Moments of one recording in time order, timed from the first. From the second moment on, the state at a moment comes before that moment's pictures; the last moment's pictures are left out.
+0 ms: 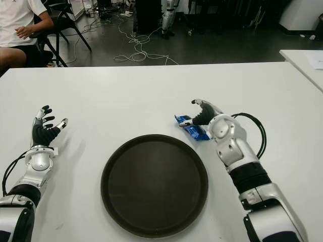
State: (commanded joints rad) left arm -0.54 0.29 0.06 1.20 0.19 -0.53 0.40; right arm -0.56 -0.34 0.31 0.39 -0.49 0.41 0.24
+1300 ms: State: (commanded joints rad) left arm -0.53 0.29 0.04 1.19 0.21 -0.51 0.44; right arm -0.52 -0.40 0.40 0.31 -0.60 0.42 0.34
